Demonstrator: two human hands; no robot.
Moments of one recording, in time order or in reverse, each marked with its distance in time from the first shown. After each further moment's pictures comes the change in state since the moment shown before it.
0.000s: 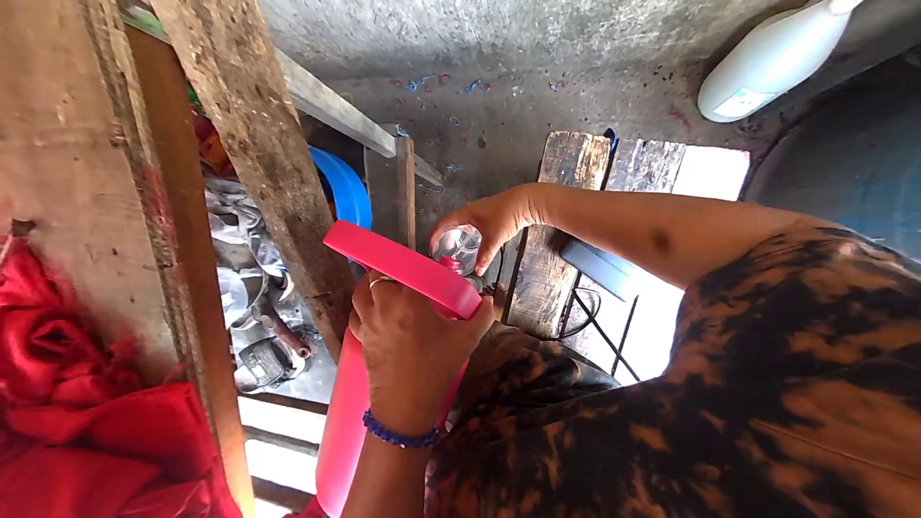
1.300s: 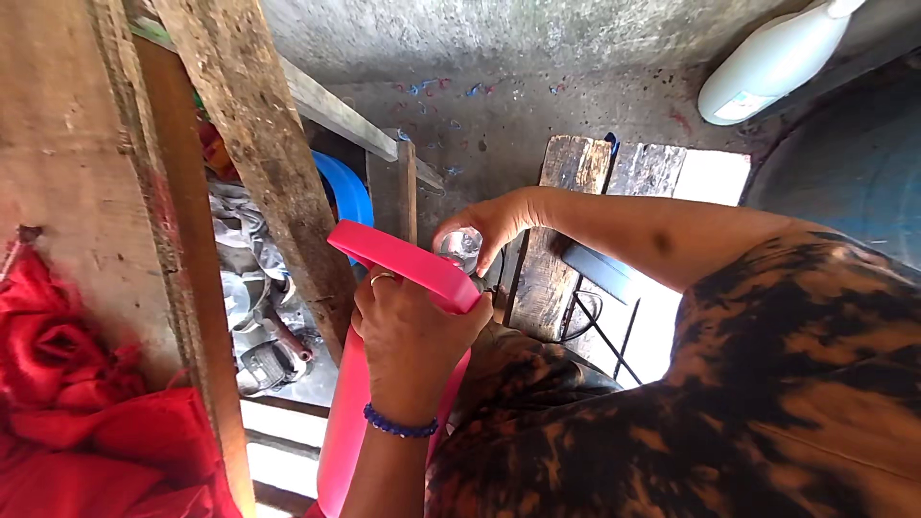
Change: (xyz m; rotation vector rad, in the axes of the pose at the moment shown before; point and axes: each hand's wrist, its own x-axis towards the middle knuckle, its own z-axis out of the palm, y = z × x) left_hand 0.011 0.000 0.001 0.023 -0.062 -0.052; right_hand 0.003 0.011 -0.003 0.038 -0.005 -0.029
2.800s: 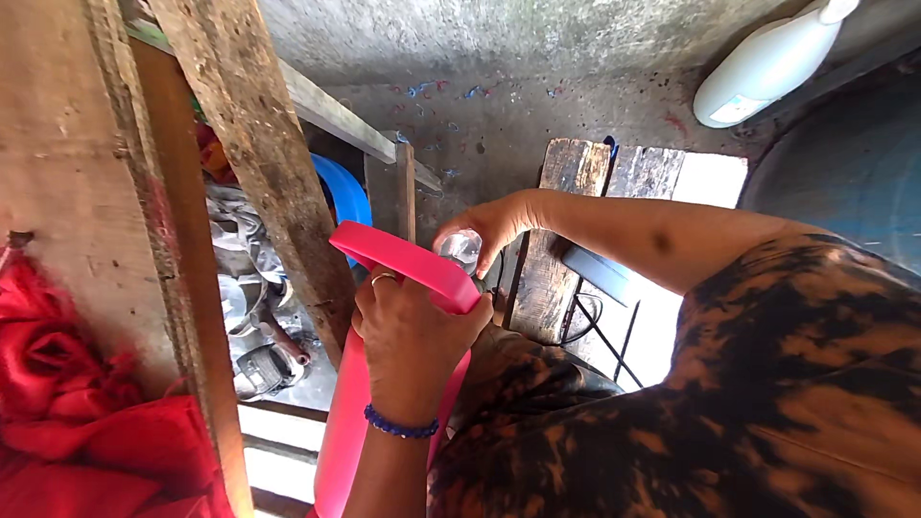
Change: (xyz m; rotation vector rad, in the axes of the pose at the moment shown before) left_hand 0.003 0.000 0.001 -0.025 0.012 0.005; right_hand 0.005 0.017 -0.001 0.026 0.010 -0.071
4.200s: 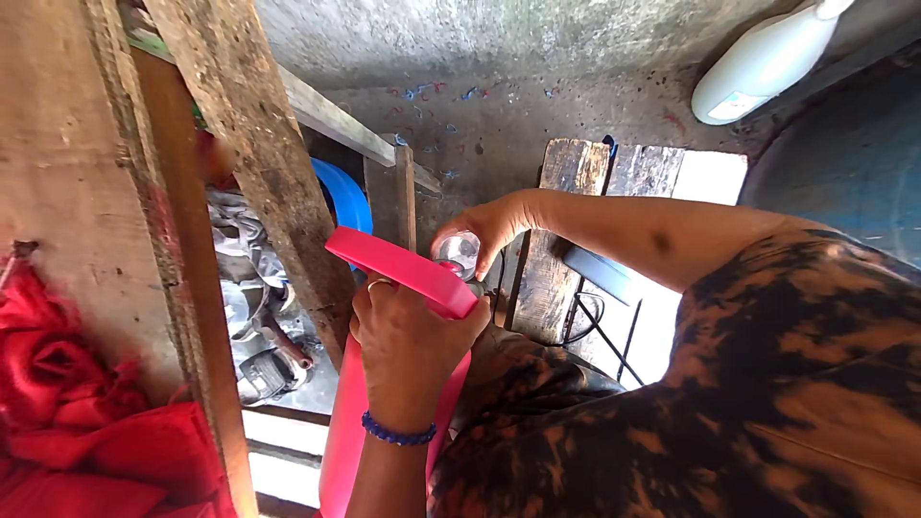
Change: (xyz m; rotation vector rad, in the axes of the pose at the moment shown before) left_hand 0.001 -0.008 -0.001 -0.022 0.010 0.021; right_hand 0.007 0.013 0.000 0.035 0.003 -0.070
